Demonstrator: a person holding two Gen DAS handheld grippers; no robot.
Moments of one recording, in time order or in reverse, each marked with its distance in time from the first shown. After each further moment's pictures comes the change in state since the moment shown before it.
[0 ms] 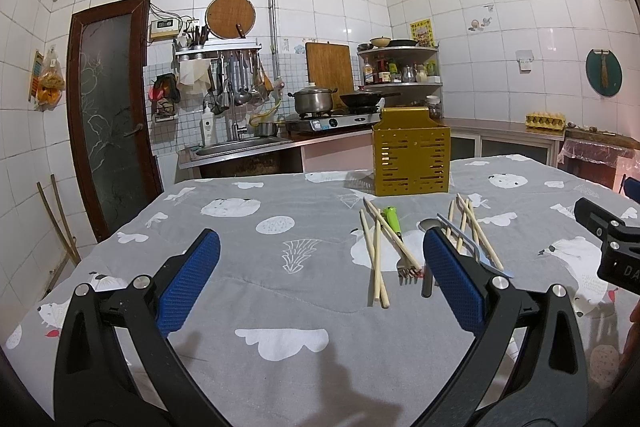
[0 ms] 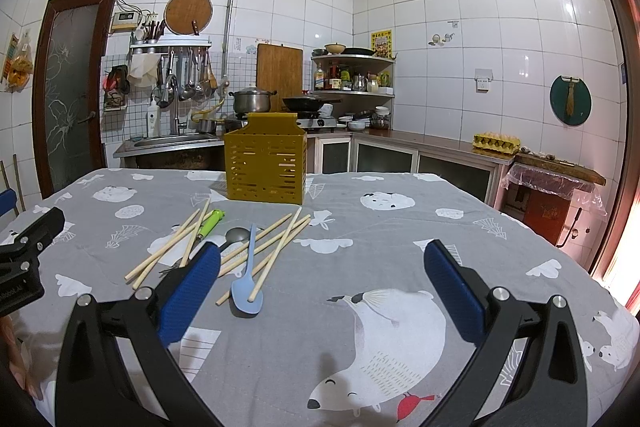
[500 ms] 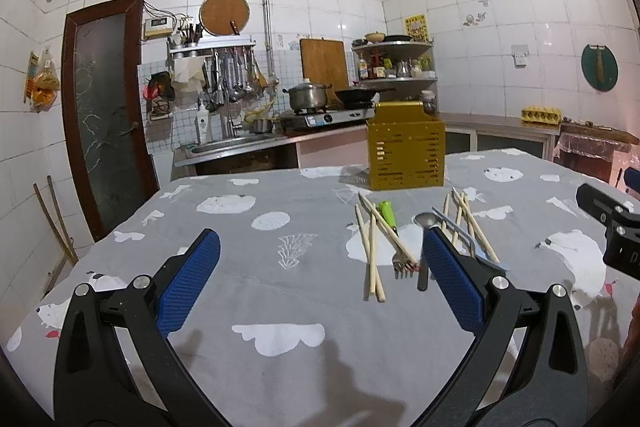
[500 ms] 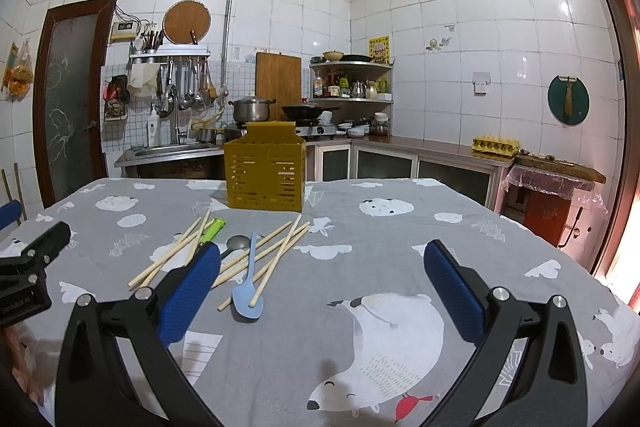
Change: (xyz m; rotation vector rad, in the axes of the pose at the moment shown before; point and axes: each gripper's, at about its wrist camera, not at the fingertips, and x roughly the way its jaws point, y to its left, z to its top) left arm 0.001 0.007 -0.002 0.021 0.024 -0.024; right arm -0.004 -0.006 0.004 0.011 -0.033 0.002
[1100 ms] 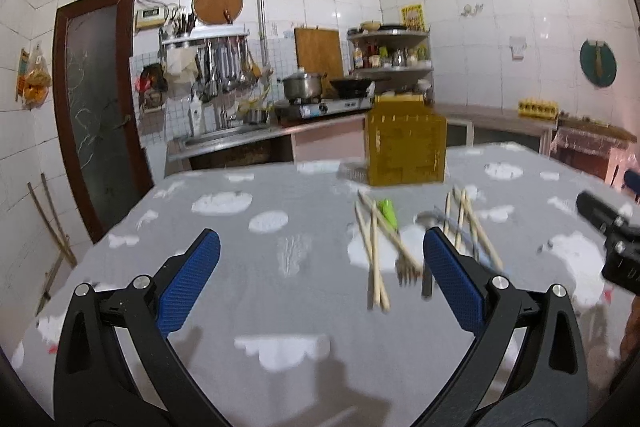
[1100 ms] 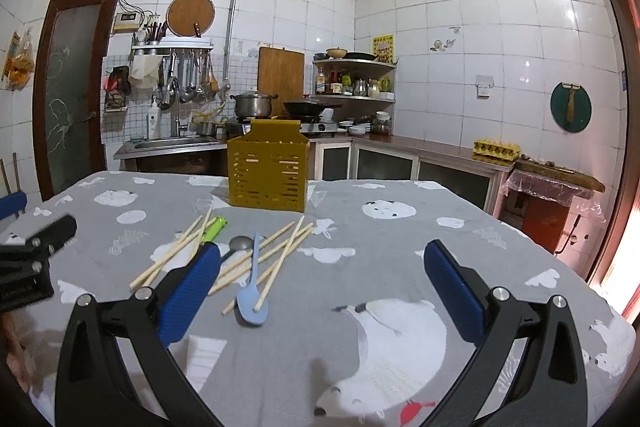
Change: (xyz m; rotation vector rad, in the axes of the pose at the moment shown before) left arm 0.019 0.003 0.019 0.003 0.019 -0.027; right arm 0.016 0.012 0.012 -0.019 0.027 0.000
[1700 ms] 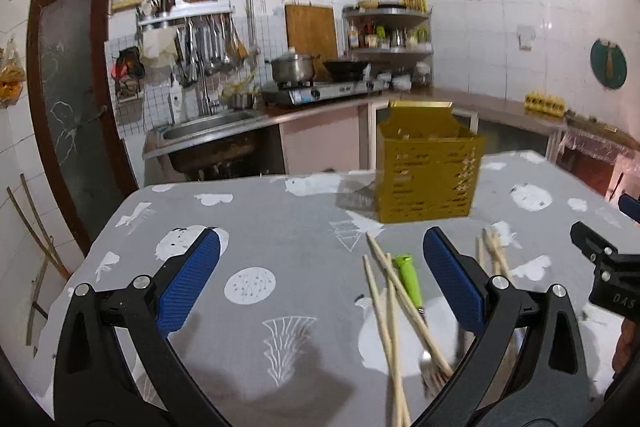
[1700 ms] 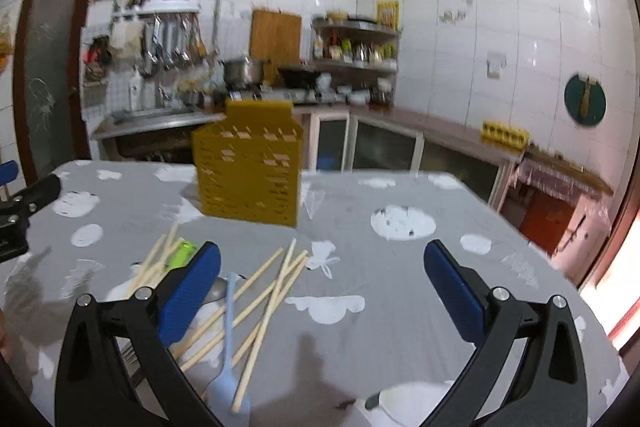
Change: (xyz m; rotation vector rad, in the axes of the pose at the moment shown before) left arm 0.147 0.007 0.067 0.005 0.137 -0.032; right arm 0.138 0.006 0.044 0.002 0.212 -0.038
